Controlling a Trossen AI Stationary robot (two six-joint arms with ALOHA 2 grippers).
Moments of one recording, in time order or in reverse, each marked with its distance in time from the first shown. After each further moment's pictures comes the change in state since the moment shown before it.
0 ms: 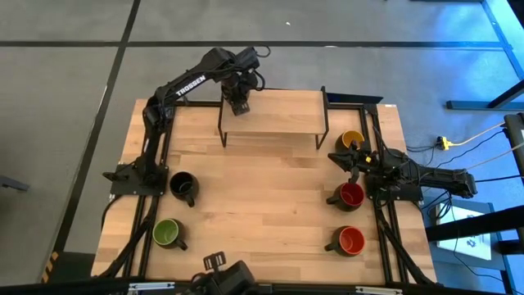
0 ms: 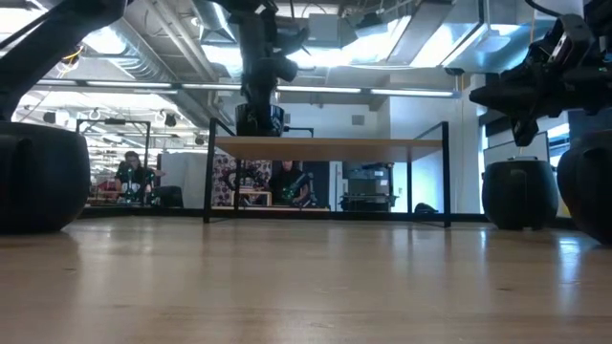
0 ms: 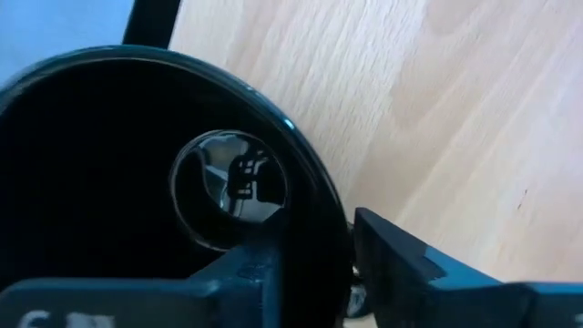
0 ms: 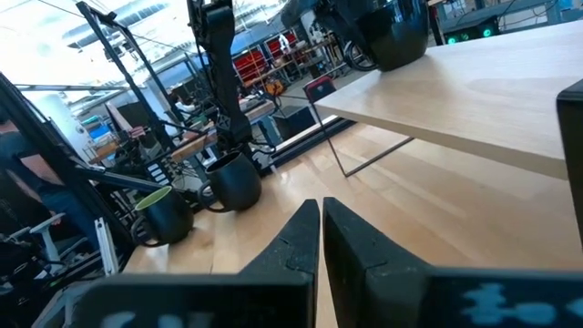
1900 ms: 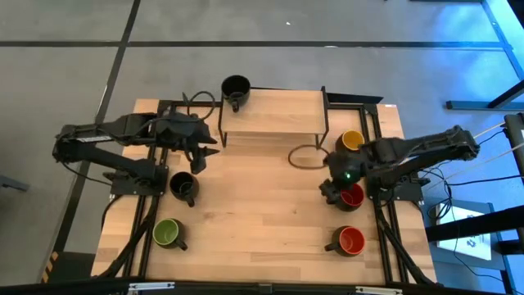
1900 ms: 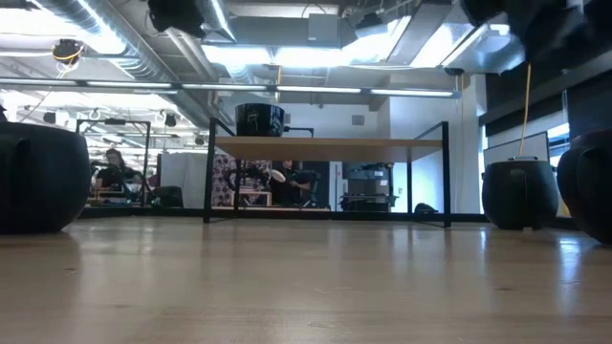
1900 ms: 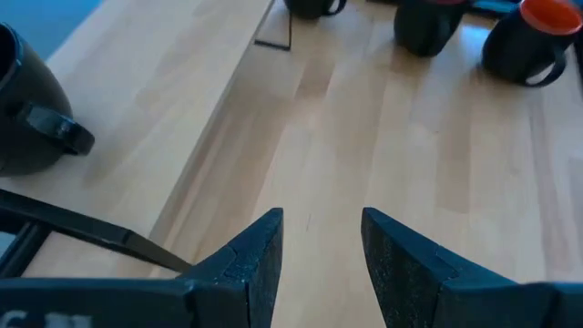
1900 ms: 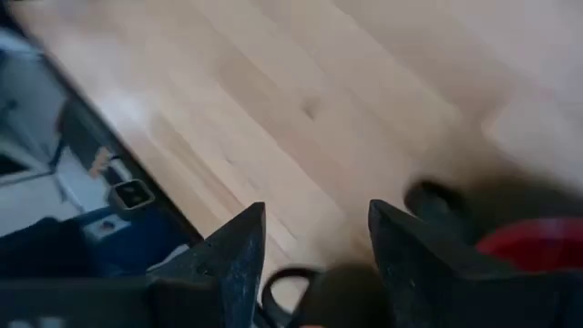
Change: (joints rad) left arm -0.571 -1.053 -1.066 0.608 -0.130 -0.459; right arm 0.338 1.150 1.109 -1.060 -0.235 0.706
